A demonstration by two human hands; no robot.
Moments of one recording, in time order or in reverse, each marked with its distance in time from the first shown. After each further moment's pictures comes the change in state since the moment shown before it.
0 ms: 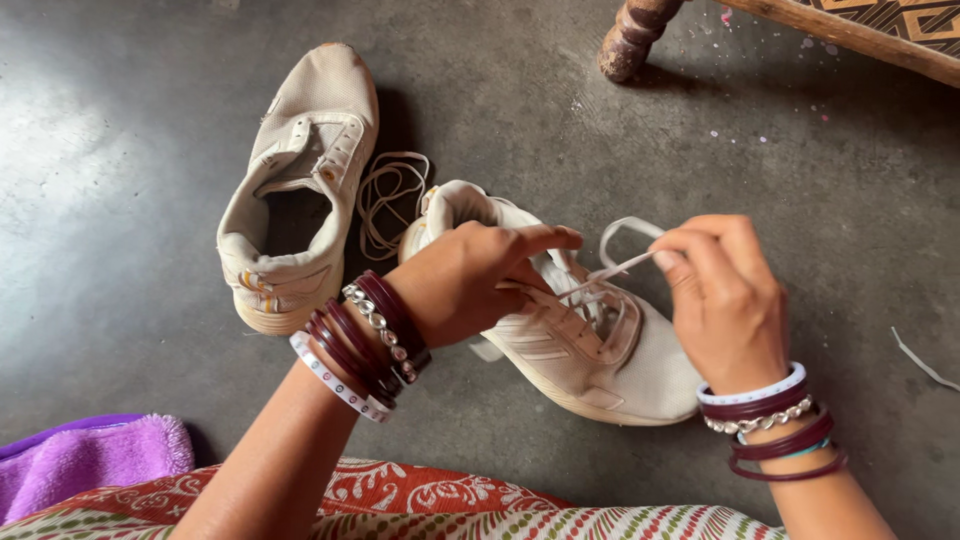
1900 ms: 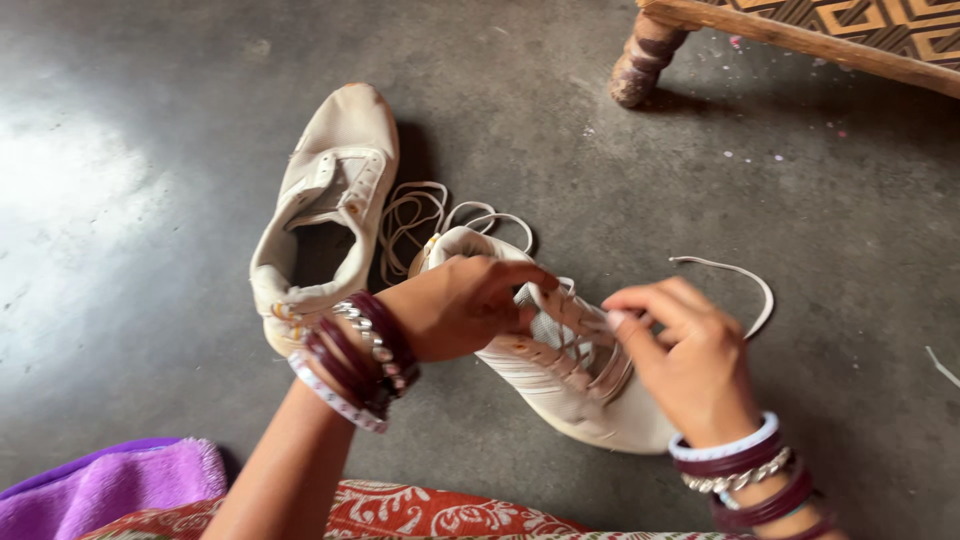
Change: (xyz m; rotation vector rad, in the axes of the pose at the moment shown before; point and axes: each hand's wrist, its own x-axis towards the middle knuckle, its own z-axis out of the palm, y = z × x) left_hand -0.010 -0.014 -0.016 -0.040 -0.138 -0.307; right_hand -0.005 -0.032 0.017 0.331 -0.138 0.308
